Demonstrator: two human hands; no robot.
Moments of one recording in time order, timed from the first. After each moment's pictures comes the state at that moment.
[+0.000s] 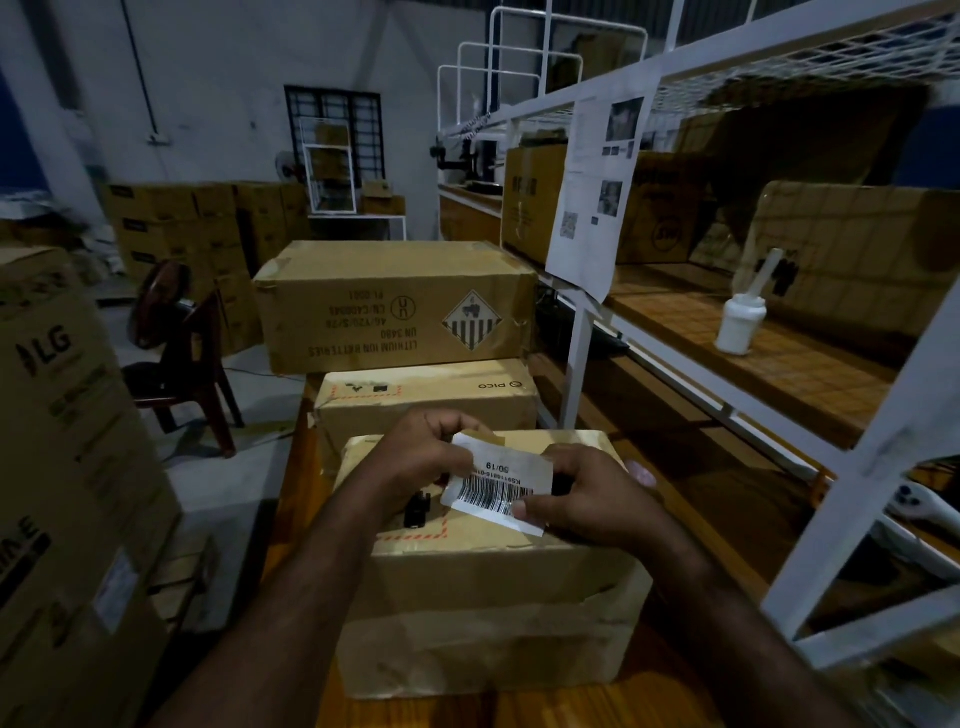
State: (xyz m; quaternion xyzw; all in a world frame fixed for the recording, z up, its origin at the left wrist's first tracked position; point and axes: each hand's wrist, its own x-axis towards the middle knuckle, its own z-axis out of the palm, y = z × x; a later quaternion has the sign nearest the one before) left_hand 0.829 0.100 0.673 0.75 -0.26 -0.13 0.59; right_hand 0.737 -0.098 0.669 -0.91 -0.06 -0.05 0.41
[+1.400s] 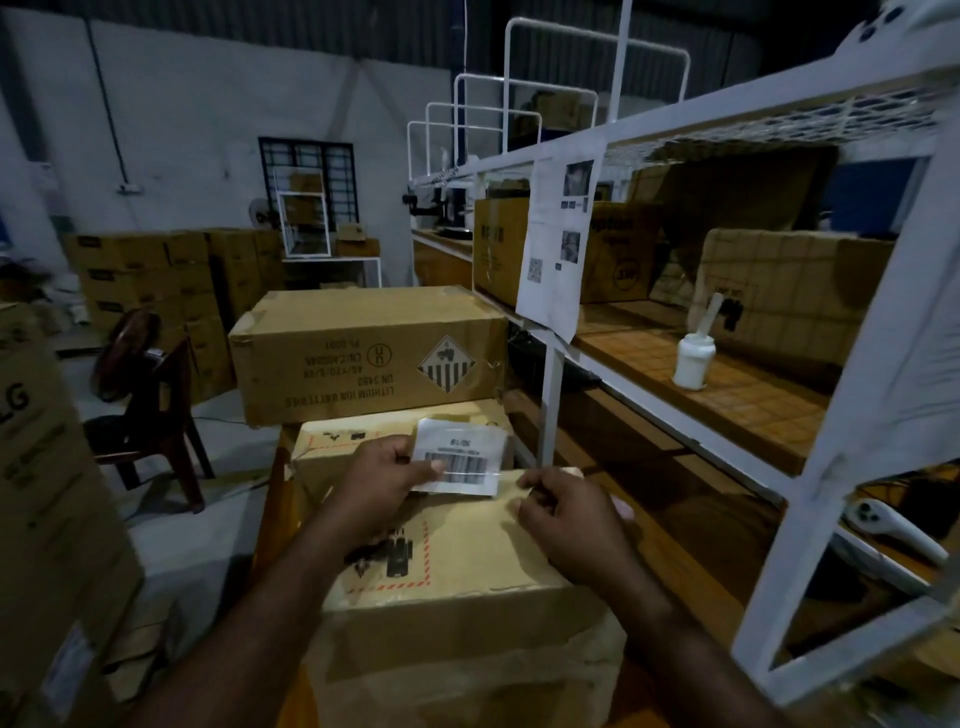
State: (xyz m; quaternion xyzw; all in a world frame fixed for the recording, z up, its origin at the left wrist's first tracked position) left_hand 0.840 0.101 0.685 0.77 -0.14 -0.09 0.62; right_hand 0.734 -0.091 0.667 -0.91 0.08 -0.20 0.34
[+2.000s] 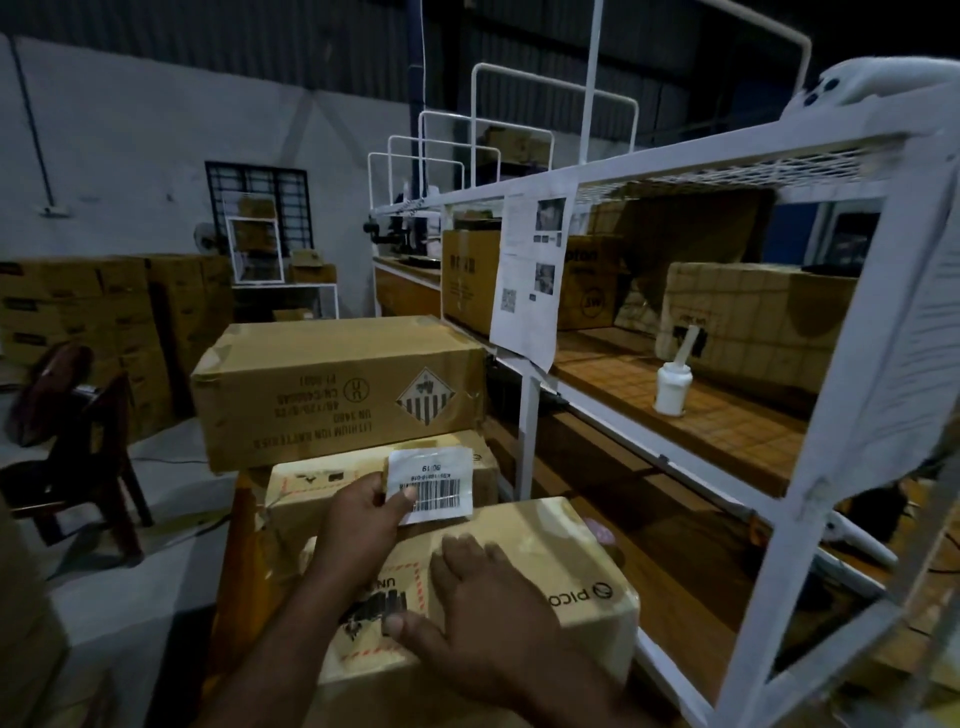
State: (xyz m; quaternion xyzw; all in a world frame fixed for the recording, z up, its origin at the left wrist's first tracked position) left_hand 0.856 0.102 0.671 0.77 -0.14 0.02 0.62; right_hand 0.735 -0.008 0.667 -1.00 -0.02 0.00 0.08
